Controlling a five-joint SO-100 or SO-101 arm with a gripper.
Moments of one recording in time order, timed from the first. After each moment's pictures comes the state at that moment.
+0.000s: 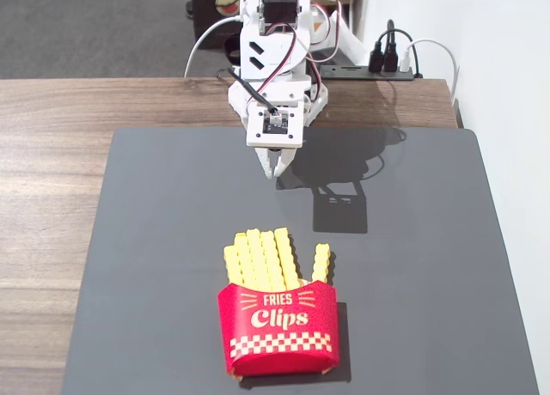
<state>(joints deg) -0.1 189.0 175.0 74.0 -87.0</state>
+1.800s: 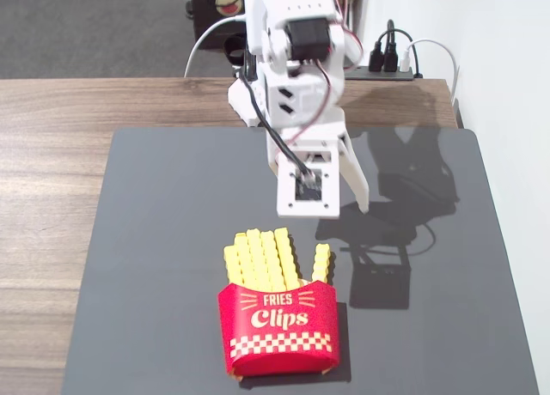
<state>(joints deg) -9.5 114.4 130.6 54.8 -78.1</state>
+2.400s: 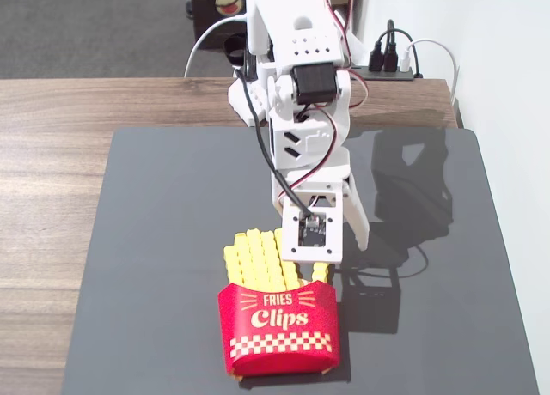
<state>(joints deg) -9.2 97.7 123.0 46.8 -77.8</state>
